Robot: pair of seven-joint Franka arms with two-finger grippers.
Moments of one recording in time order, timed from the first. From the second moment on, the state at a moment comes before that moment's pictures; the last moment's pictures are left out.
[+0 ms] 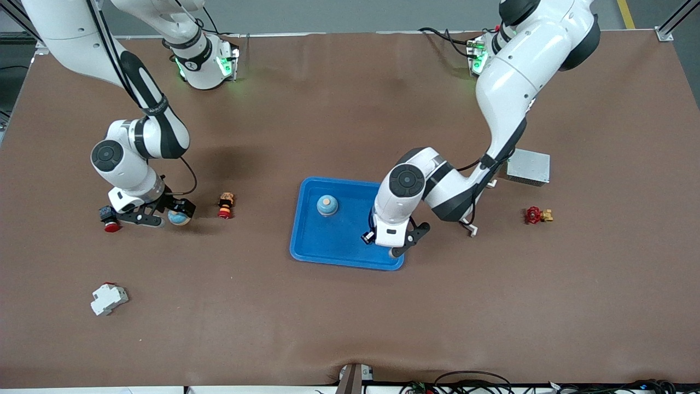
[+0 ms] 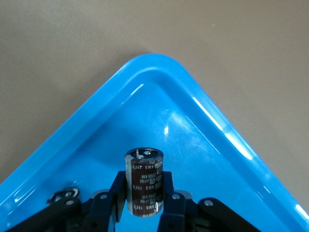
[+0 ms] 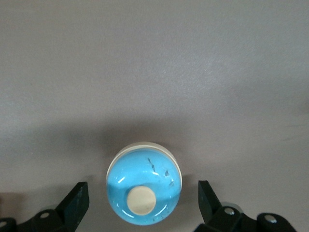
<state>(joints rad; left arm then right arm) -0.28 0.91 -0.48 -1.38 0.43 2.32 -1.54 0.02 0.38 -0.05 -2.33 -0.06 2.77 0.21</state>
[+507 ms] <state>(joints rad) -0.28 0.93 -0.46 -1.38 0.43 2.32 -1.54 0.02 0.38 -0.04 -2.33 -0.06 2.77 0.21</state>
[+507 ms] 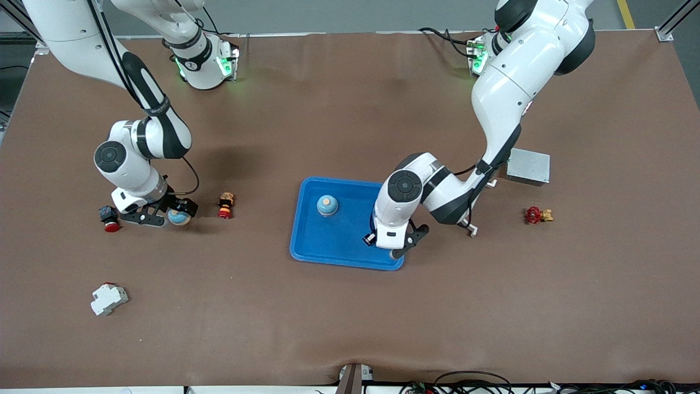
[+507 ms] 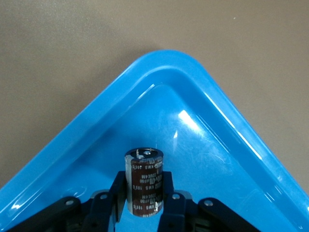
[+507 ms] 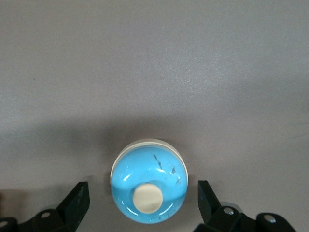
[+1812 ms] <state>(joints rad) -0.26 0.88 -0.46 -1.33 0.43 2.29 -1.54 0.04 0.21 0.04 -2.09 0.09 2.24 0.29</state>
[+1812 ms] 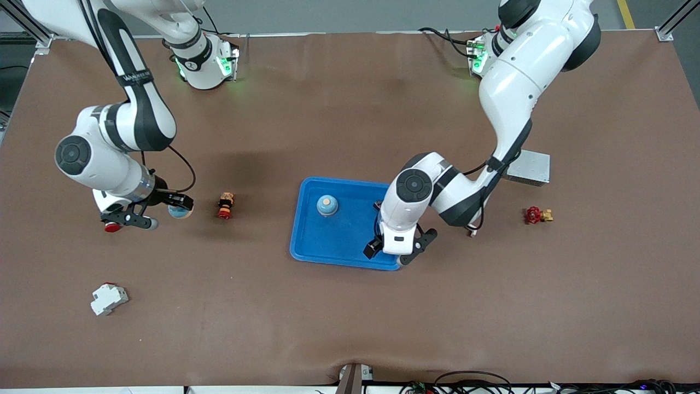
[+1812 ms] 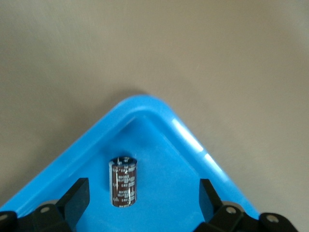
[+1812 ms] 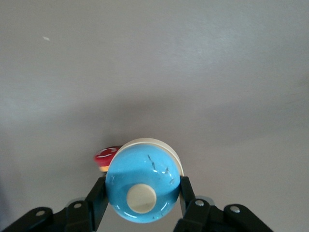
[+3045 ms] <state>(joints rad) 0.68 0.64 -0.91 -1.70 0.50 2.06 -0.64 0.48 0.56 0.05 -1.61 0.06 2.20 1.16</state>
